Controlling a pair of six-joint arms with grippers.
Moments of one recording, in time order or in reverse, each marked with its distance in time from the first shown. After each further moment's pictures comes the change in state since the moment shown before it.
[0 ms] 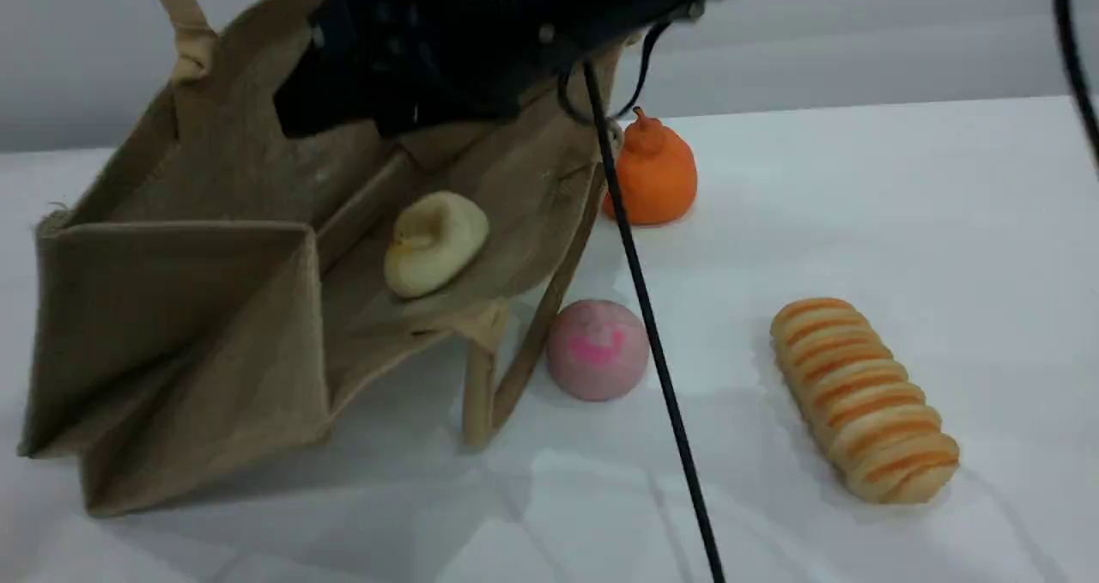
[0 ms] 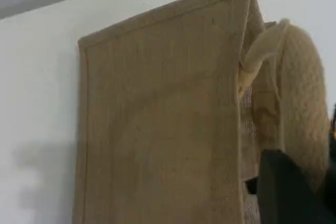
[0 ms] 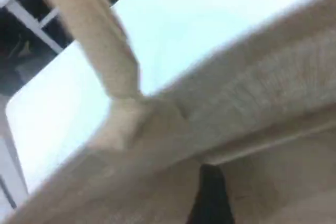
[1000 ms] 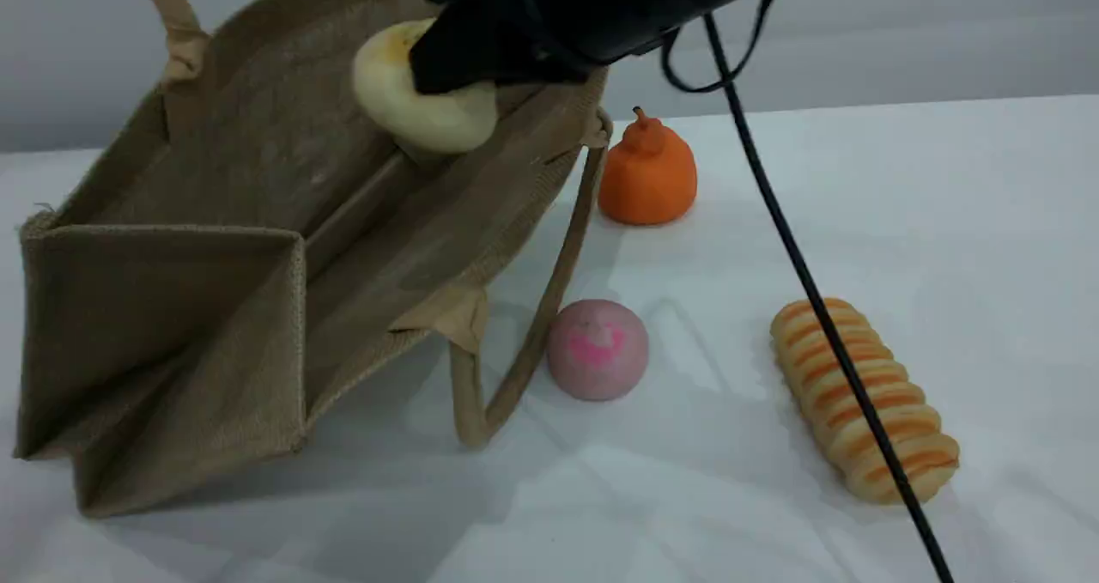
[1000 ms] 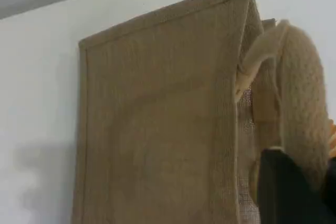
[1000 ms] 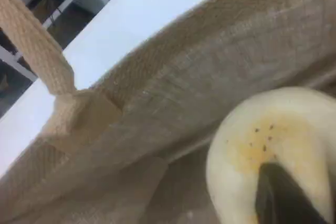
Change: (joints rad) left arm 0.000 -0.009 0.000 0.002 0.001 -0.003; right arm -0.048 -0.081 0.137 0.136 -0.037 -0.062
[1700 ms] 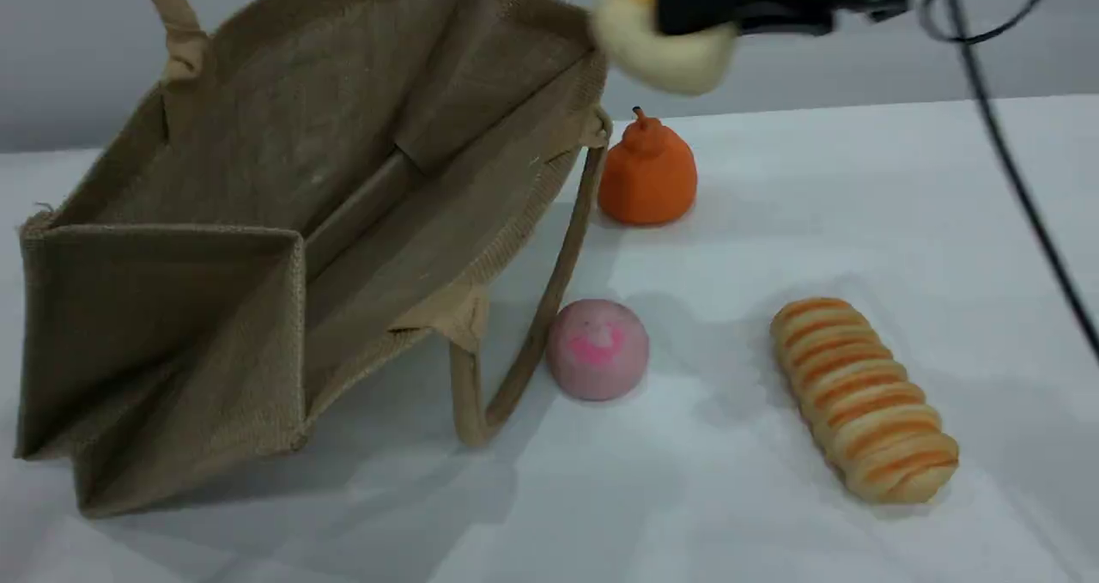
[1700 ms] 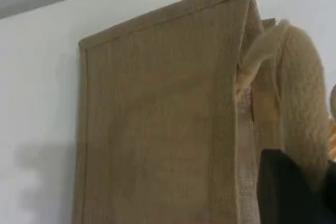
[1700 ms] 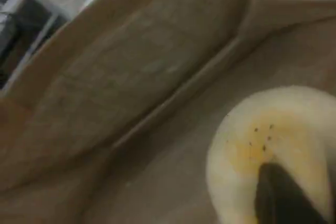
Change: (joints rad) left arm 0.000 0.000 0.000 0.000 0.000 0.000; right arm -0.287 -0.137 0.154 -0.147 0.168 0.124
